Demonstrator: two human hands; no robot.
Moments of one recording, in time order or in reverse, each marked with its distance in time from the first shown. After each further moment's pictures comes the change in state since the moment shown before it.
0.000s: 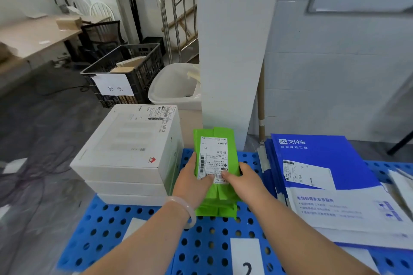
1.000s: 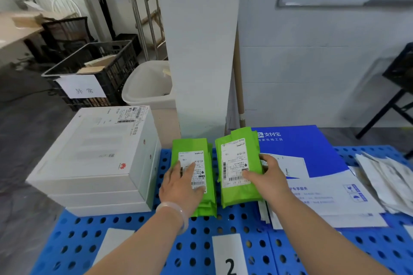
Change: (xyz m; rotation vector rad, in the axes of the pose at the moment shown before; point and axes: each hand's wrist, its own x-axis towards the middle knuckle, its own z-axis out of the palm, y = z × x) left_hand 0.011 -0.019 0.034 0.646 -0.107 -0.009; right_hand -0.007 0.041 -0.082 0.100 0.302 0.051
